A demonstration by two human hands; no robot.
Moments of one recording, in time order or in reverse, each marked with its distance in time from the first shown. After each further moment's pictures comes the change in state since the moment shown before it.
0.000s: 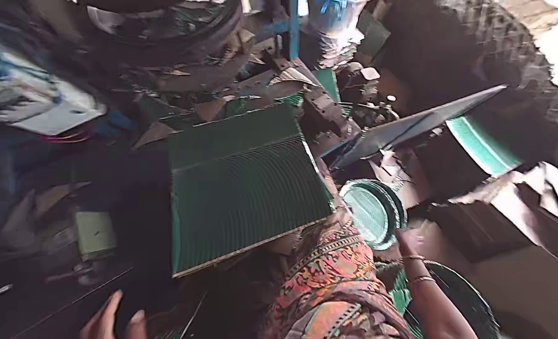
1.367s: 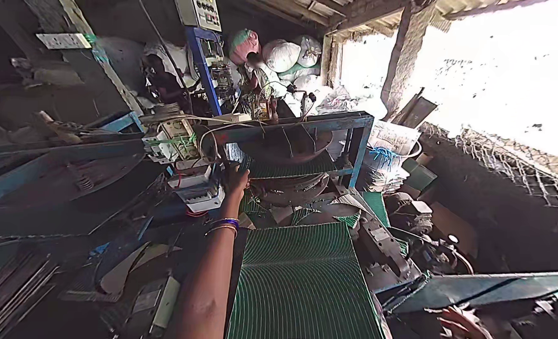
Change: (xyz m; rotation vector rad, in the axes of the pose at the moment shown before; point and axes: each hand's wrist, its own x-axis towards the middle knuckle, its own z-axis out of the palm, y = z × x) left_hand 0.463 0.198 -0.030 -0.865 0.188 -0.125; right_hand -0.152 -0.236 -0.065 0.793 0.074 -1.275
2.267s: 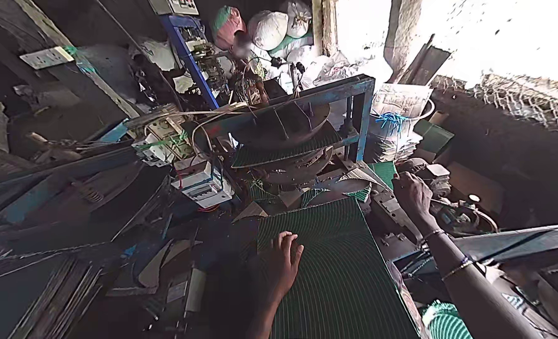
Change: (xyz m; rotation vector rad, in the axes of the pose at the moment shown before) left_hand -0.227 -0.178 0.003 0.818 -0.251 0.647; right_hand 0.219 0.014 0.150 -0.626 -0.200 0.047
